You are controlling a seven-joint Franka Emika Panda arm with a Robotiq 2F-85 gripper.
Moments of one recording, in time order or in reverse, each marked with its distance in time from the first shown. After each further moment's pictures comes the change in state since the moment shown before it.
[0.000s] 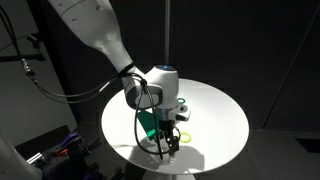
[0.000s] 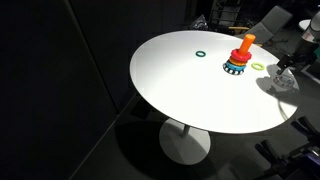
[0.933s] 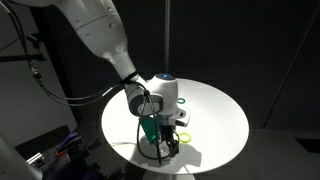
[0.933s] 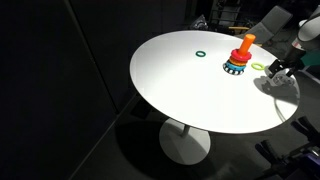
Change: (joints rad) arm -0.032 0.100 0.054 0.042 0.024 0.083 0.042
